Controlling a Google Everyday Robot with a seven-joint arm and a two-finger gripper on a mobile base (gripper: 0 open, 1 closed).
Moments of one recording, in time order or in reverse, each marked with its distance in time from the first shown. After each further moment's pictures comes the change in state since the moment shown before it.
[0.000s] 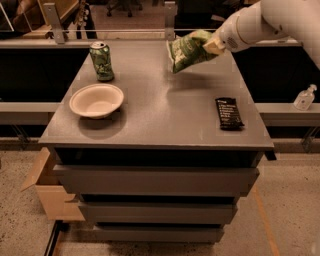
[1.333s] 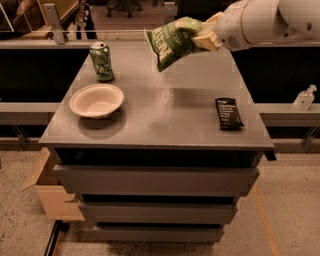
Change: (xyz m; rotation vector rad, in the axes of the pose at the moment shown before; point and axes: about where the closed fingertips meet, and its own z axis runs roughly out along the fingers) arm -0.064 0.056 -0.061 -0.035 -0.223 -0.125
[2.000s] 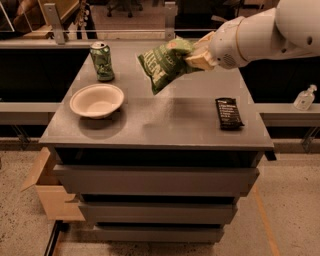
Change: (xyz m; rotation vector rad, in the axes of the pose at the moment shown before) arm 0.007 0.060 -0.007 -0.114 0.029 0.013
